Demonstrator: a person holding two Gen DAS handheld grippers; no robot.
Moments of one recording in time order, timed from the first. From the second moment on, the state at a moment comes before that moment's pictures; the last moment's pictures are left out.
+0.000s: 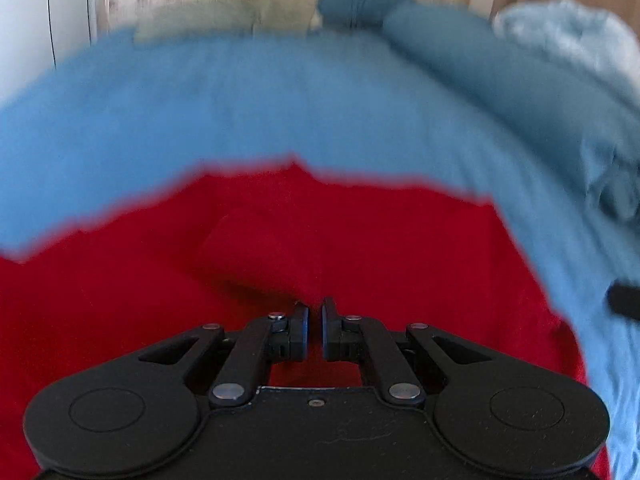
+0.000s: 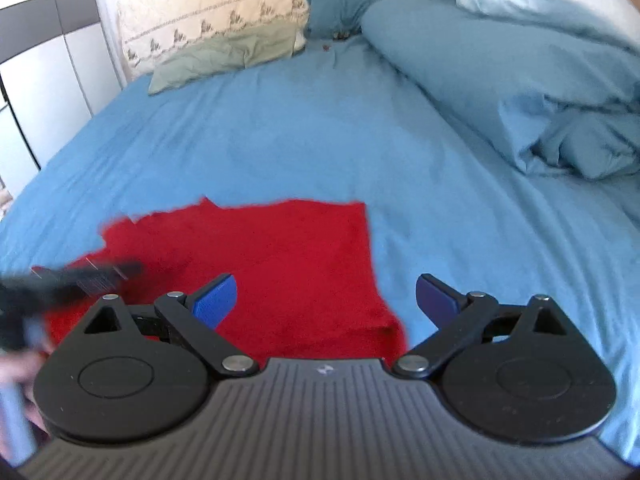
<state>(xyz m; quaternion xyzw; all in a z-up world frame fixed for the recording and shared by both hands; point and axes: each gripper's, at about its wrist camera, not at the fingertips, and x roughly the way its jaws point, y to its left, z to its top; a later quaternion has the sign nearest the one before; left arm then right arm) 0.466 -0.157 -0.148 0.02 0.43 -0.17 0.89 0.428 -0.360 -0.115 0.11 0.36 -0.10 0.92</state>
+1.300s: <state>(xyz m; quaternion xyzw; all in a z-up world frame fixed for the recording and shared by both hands) 0.422 0.048 -0.152 0.04 0.43 0.00 0.90 0.503 -0.271 -0.191 0.18 0.37 -0.05 0.91</state>
